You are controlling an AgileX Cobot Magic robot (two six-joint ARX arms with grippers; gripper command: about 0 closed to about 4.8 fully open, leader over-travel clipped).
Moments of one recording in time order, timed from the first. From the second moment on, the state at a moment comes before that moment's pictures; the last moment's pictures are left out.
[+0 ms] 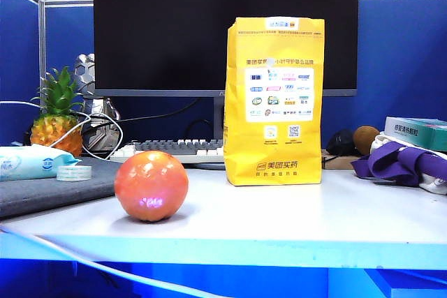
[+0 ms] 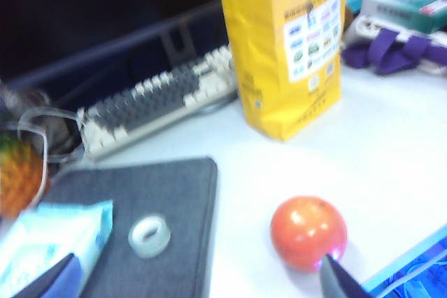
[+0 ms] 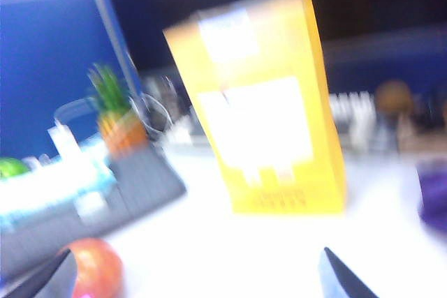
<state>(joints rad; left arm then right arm) -0.55 0.28 0.53 -0.41 -0.08 0.26 0.27 0.09 0.12 0.08 -0.20 0.28</state>
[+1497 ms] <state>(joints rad) -0.39 0.03 0.23 -0.29 -0.18 -0.13 0.27 0.09 0.07 0.03 -0.15 0.28</state>
